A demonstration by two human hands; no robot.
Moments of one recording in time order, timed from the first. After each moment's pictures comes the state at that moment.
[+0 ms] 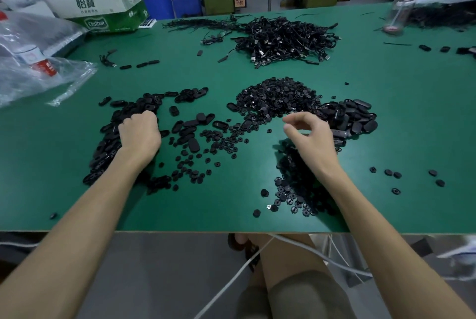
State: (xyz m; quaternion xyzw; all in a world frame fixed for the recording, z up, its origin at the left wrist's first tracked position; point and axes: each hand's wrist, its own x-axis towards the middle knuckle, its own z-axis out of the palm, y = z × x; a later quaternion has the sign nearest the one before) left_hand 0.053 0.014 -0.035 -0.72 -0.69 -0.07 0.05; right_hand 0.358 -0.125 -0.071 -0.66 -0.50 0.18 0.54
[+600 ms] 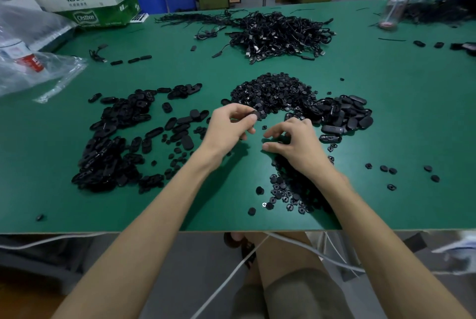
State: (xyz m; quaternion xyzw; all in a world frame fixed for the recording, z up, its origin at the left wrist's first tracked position) left_hand 0.188 -0.047 -0.049 -0.69 -0.41 -0.38 -0.46; right_hand 0.354 -0.121 -0.074 -0.69 -0.61 0.15 0.36
